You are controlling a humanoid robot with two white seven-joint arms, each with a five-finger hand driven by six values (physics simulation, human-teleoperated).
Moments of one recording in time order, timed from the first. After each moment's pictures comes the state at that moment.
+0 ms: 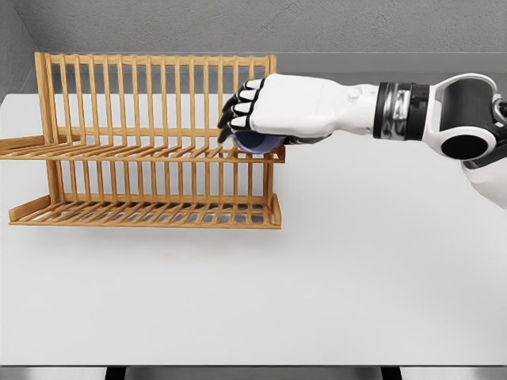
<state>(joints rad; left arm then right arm) -0.02 0.00 -0.15 -0.02 -0.07 -0.14 -0.05 -0.91 -0.61 0.73 -1.75 0.36 -0.46 0.61</state>
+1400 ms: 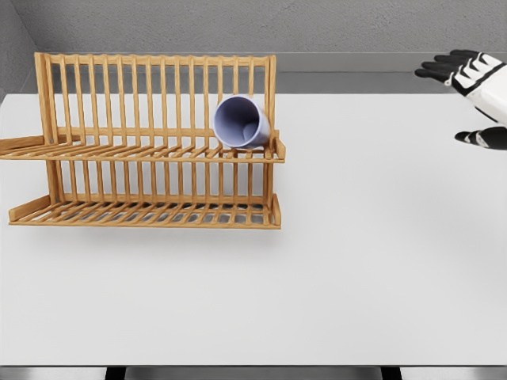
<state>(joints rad) -0.03 0.00 -0.15 -0.03 -0.07 -0.14 -0.05 -0.25 -0.65 -0.23 -1.75 0.37 -0.61 0.61</state>
